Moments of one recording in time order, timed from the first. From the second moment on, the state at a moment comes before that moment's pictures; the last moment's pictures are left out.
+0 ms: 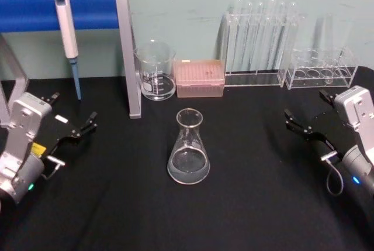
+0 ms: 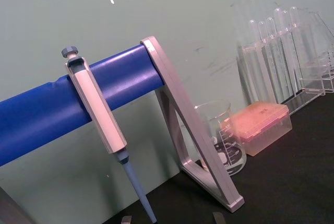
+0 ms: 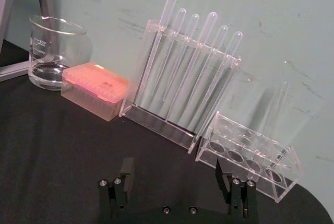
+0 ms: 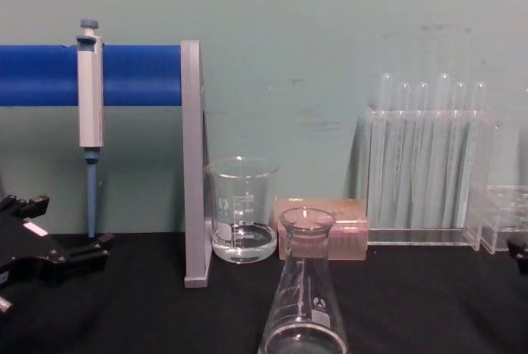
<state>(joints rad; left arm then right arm) -0.20 0.60 0.45 -1.41 -0.25 -0.12 0.03 0.20 0.60 -0.45 -1.41 0.25 -0.12 -0.03</state>
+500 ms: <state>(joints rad) -0.20 0.60 0.45 -1.41 -0.25 -0.12 0.03 0.20 0.60 -0.45 -1.41 0.25 -0.12 -0.03</state>
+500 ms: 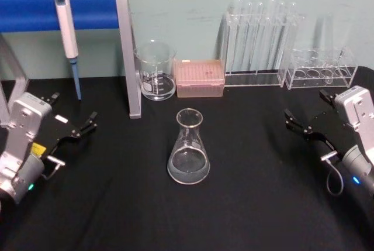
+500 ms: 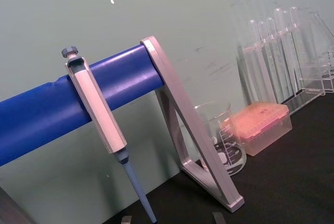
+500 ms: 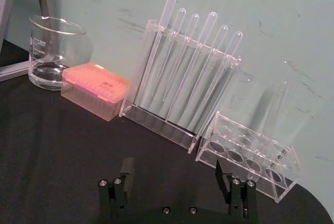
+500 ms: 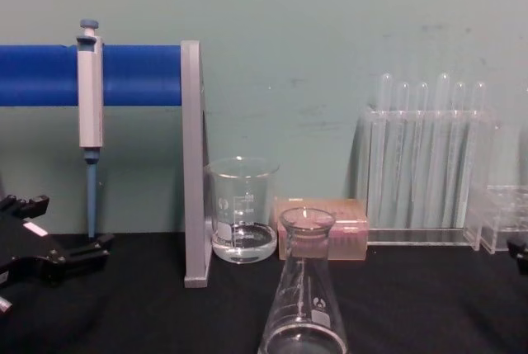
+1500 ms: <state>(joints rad) -0.20 0.60 0.45 -1.41 -0.25 -0.12 0.03 0.16 0.61 -0.37 -1.57 0.54 0.01 0.36</state>
